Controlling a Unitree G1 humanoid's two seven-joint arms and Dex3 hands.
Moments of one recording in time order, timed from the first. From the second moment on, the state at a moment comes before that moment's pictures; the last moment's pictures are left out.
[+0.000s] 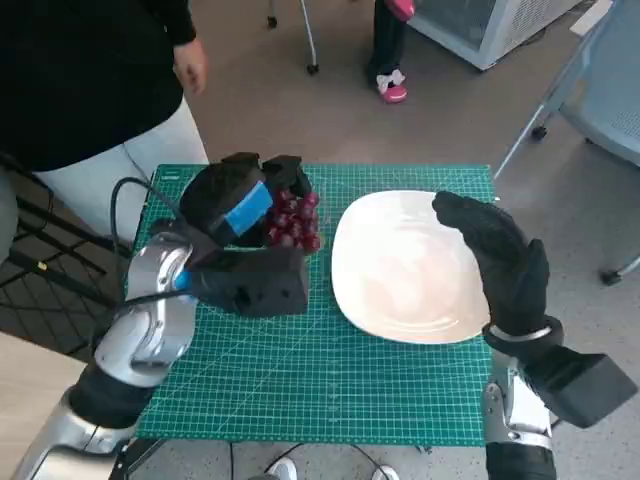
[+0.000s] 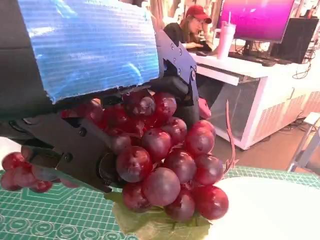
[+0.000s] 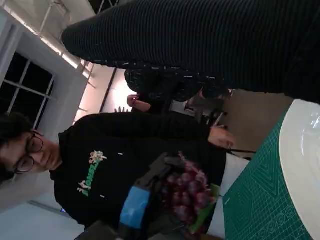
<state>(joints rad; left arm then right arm) -0.67 0.49 -0.34 -0.01 0.70 0.31 -0.30 -0.44 -0.13 -0.13 0.42 0.32 -0.67 0.51</state>
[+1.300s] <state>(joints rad) -1.07 0.17 -0.48 0.53 0.69 0.14 -0.32 -0.34 -0.14 -0.21 0.33 0.34 -0.68 0.48</state>
